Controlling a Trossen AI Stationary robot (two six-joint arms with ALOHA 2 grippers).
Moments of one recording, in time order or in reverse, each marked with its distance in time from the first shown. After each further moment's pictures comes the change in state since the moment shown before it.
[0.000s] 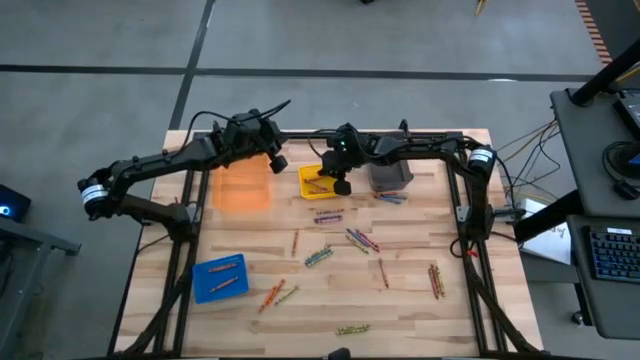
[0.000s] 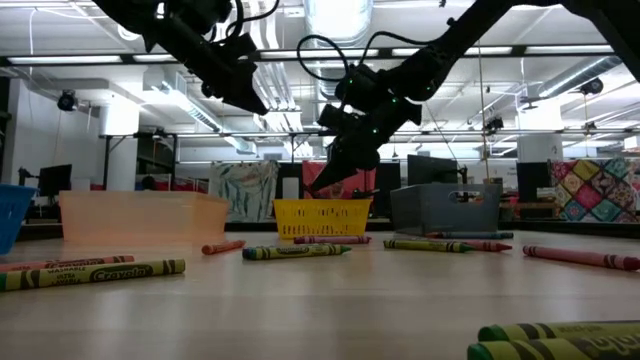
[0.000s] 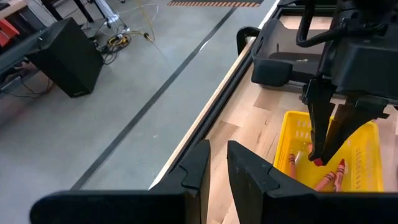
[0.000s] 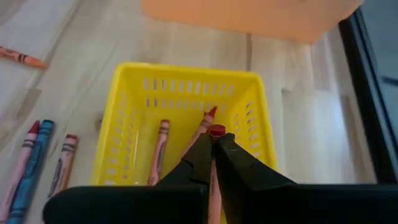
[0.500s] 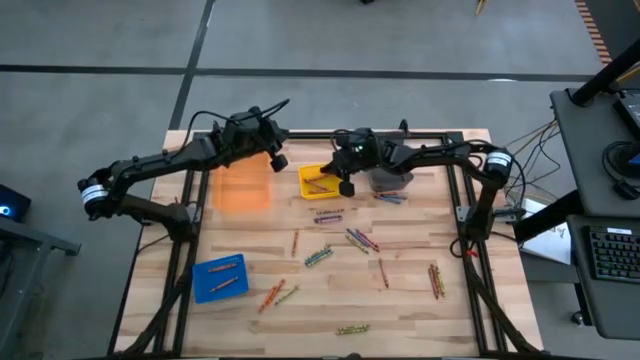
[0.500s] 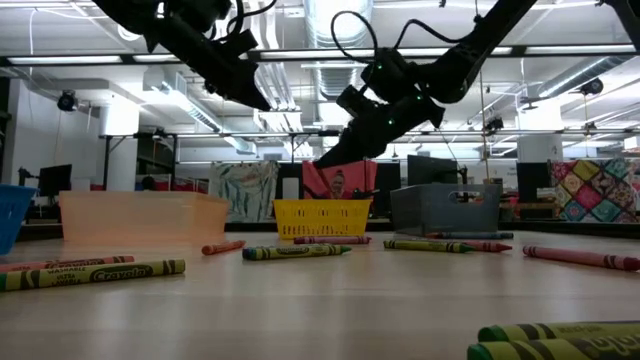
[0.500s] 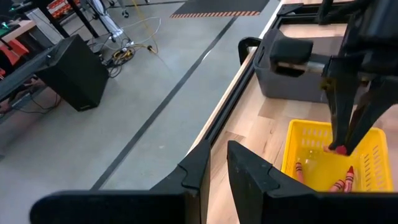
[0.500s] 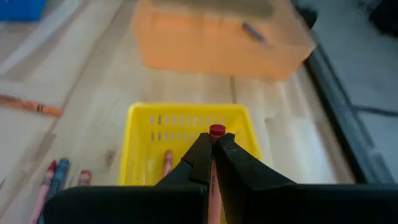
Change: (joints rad) left arm 0.001 0.001 0.000 0.045 0.000 0.051; right arm -0.003 -0.128 -0.237 0.346 -0.019 0.132
